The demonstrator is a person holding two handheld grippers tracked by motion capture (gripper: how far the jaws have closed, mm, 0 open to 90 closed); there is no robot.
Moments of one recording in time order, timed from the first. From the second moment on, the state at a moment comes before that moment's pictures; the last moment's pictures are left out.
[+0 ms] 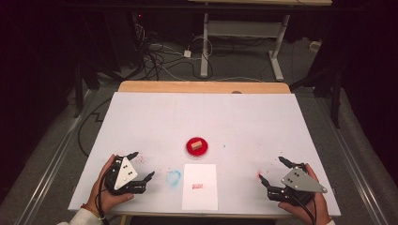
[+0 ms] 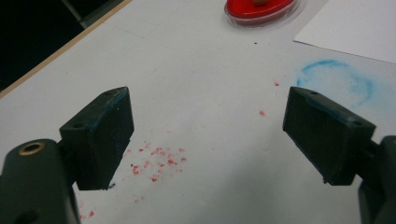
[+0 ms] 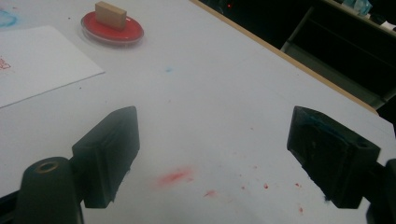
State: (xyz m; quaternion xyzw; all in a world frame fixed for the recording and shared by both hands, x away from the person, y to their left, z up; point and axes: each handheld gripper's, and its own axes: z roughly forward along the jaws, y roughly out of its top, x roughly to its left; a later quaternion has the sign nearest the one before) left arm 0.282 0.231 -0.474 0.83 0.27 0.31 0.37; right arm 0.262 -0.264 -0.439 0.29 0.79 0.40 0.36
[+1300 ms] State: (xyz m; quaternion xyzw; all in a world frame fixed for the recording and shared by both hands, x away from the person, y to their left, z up) left arm 0.274 0.232 -0.475 0.84 0.26 0.29 0.37; right arm 0.264 -0.257 -0.436 0.28 0.79 0.40 0.37
